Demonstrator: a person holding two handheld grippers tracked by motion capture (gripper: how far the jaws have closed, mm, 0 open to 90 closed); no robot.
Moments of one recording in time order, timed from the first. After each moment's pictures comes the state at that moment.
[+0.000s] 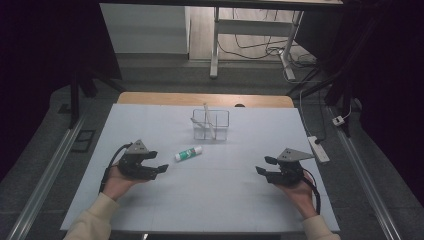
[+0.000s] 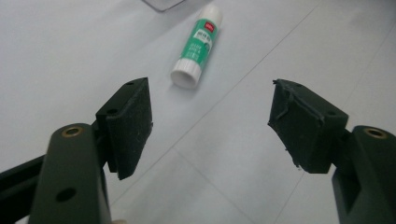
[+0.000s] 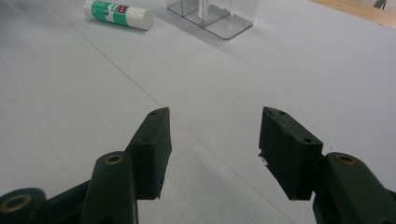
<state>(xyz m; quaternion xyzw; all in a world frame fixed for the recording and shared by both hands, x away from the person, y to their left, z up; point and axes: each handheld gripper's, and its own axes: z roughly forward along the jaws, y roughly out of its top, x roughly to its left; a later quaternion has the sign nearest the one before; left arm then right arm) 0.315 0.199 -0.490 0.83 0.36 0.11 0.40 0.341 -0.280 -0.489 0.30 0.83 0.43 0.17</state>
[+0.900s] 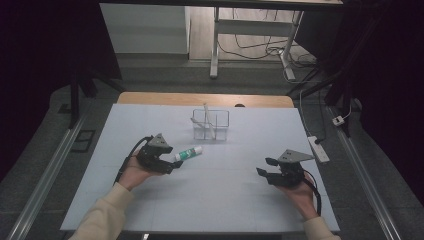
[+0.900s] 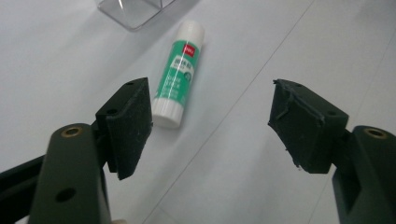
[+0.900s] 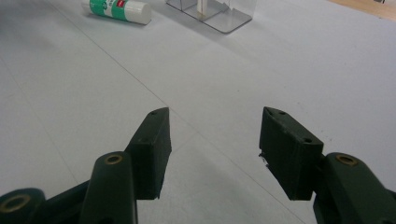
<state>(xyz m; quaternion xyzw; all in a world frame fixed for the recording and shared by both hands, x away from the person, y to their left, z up) 0.346 0.156 -0.487 0.87 0.32 0.10 0.36 0.339 -0.282 -0.491 0.31 0.83 0.43 0.17</state>
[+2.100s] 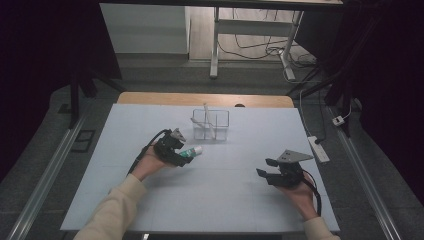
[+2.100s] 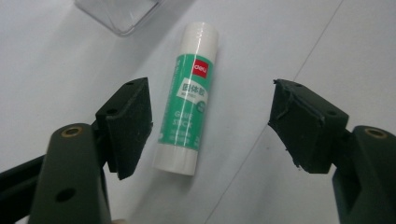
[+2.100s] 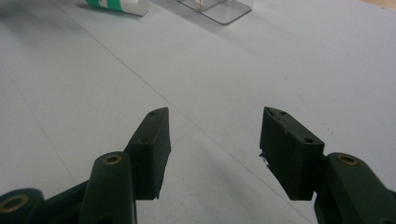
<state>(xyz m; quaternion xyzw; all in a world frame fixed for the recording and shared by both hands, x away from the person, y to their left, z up) 0.390 0.121 -0.500 0.90 0.31 0.08 0.30 0.340 -0.281 -0.495 0.31 0.84 0.41 0.17</state>
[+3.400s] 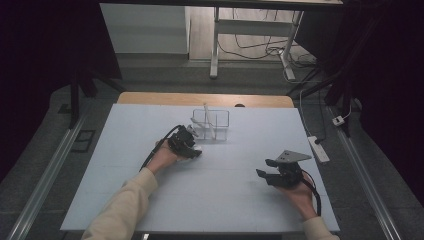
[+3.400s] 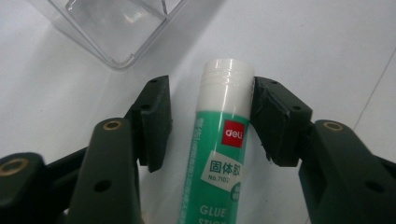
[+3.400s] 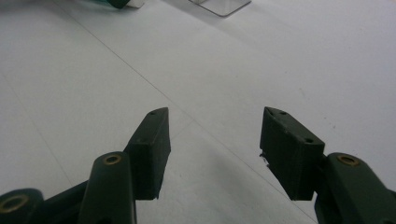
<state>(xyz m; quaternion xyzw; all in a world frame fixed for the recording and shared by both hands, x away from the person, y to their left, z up) 0.431 0.089 -0.521 0.91 0.30 0.08 0.27 0.342 -0.281 -0.498 0.32 0.84 0.40 0.16</state>
